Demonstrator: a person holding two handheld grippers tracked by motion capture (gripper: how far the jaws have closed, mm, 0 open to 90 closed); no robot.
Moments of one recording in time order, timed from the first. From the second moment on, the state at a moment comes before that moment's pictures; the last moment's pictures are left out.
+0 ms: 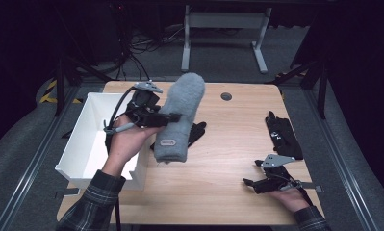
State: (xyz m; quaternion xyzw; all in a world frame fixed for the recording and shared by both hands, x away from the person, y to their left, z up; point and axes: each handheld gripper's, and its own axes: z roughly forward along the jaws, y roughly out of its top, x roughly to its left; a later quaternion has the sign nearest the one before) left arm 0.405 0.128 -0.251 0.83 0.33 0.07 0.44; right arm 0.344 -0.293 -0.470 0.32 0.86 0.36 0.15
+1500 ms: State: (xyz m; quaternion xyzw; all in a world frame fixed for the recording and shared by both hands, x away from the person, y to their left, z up) left arm 0.420 0.279 -0.344 0.82 0.47 0.07 0.33; right arm 0.345 -0.292 -0.471 0.33 0.86 0.36 0.16
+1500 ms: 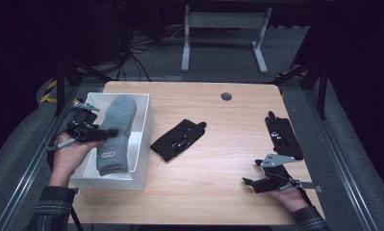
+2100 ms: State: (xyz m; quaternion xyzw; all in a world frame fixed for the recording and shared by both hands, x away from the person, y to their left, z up) left arm 0.457 0.280 -0.419 0.81 0.51 0.03 0.29; right arm 0.345 -0.292 -0.470 0.33 0.86 0.36 0.16
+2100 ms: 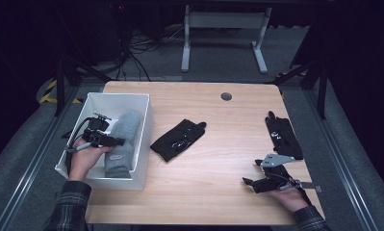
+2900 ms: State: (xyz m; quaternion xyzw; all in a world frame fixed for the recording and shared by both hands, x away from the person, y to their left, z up) left arm 0.445 0.268 -0.362 0.79 0.52 0.13 0.31; right arm 0.345 -0.292 -0.470 0.33 0.86 0.36 0.16
